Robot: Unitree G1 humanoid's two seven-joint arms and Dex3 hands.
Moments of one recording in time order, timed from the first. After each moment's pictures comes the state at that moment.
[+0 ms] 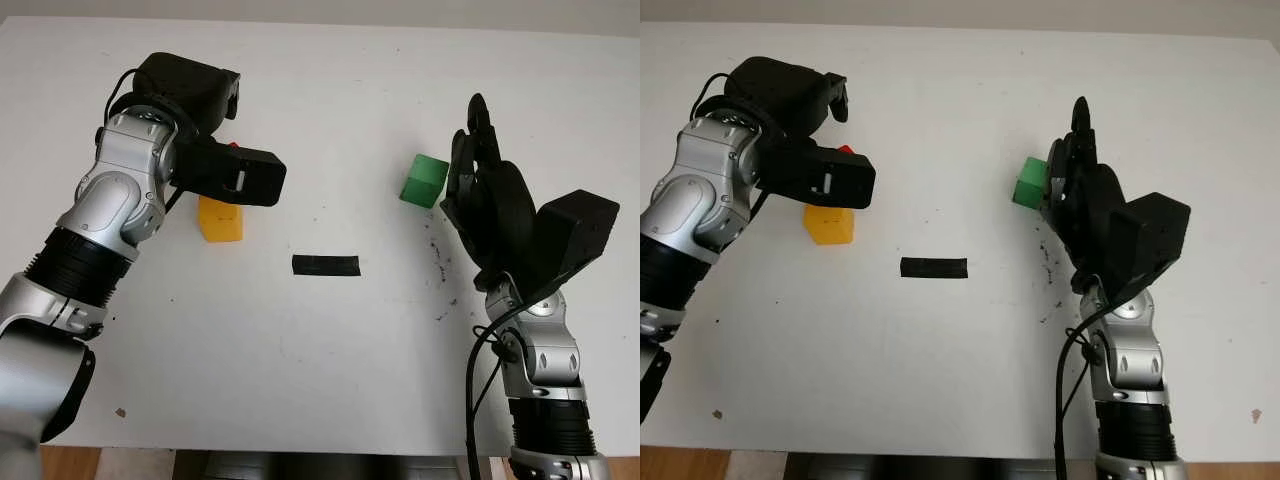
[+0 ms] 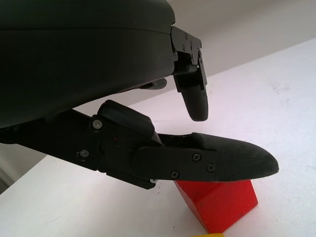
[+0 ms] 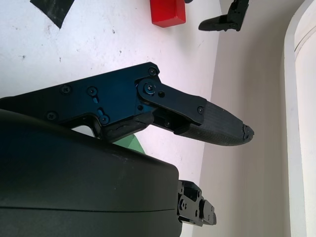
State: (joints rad) left arm -0.99 0.60 -0.42 0.28 1.08 0.30 -0.51; right arm -0.35 -0.17 -0.13 -0.03 0.12 0.16 0.12
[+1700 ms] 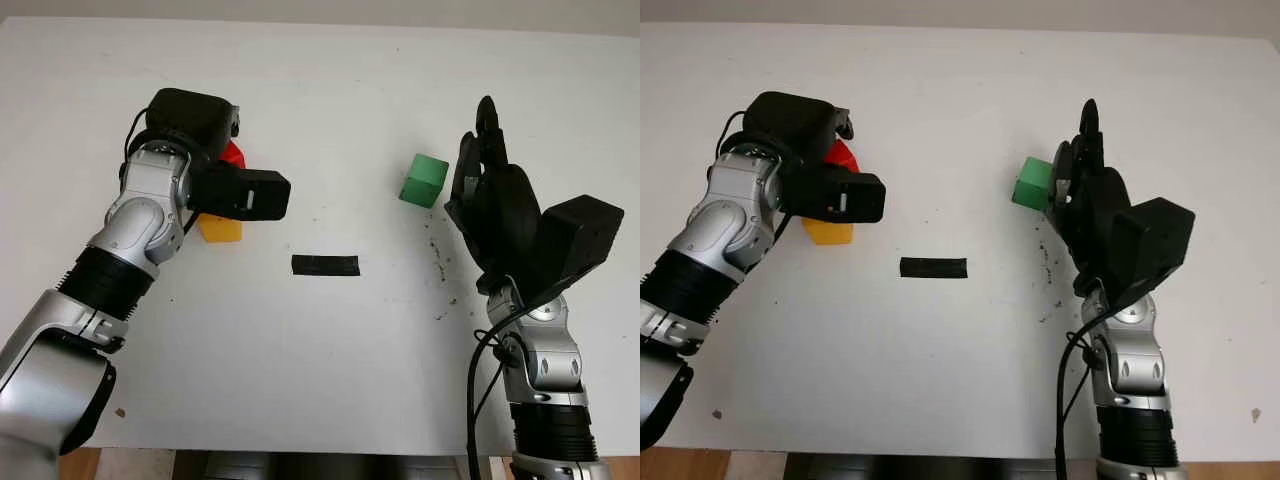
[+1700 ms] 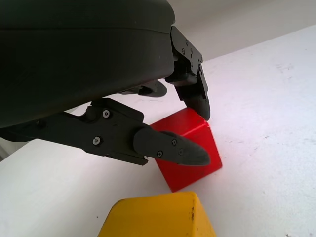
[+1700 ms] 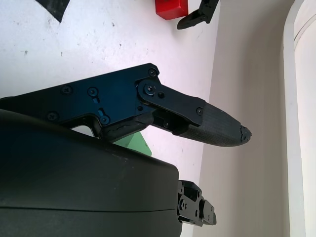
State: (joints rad) left arm -0.94 0.53 -0.44 0.41 1.06 0.33 -0.34; right arm -0.33 -0.17 -0.13 -0.04 0.12 0.16 0.08
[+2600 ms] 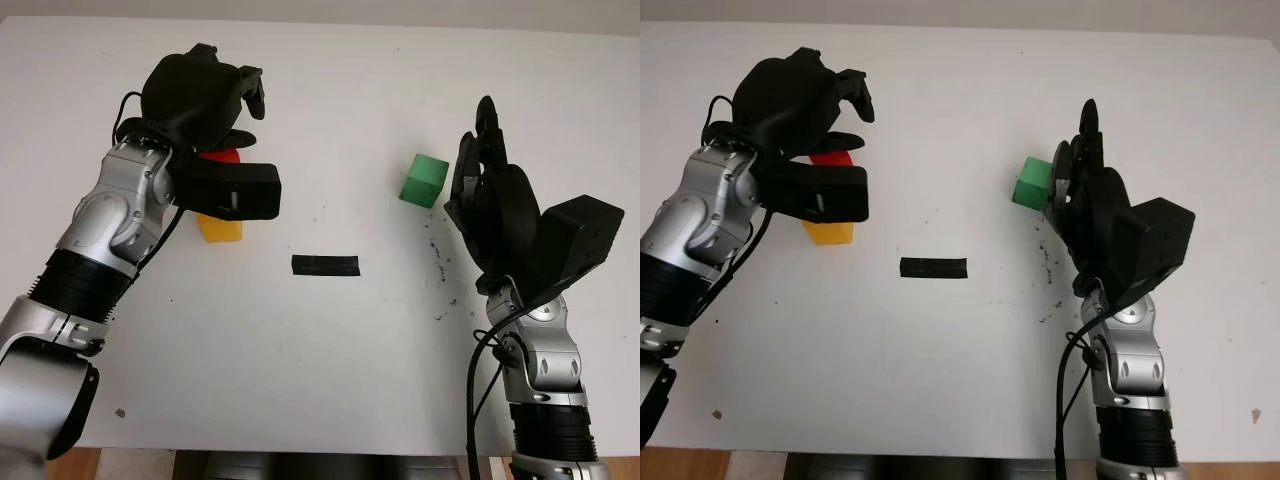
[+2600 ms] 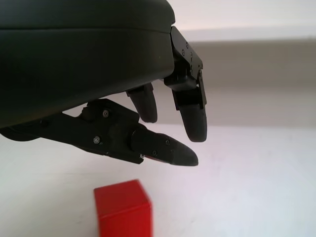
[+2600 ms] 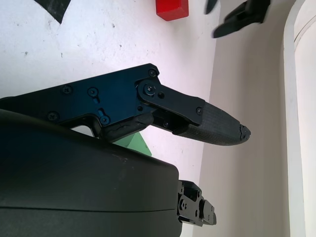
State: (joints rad) left arm -0.90 0.55 -0.26 0.31 0.76 0.05 -0.06; right arm -0.33 -0.17 -0.13 -0.04 0.12 0.16 0.08
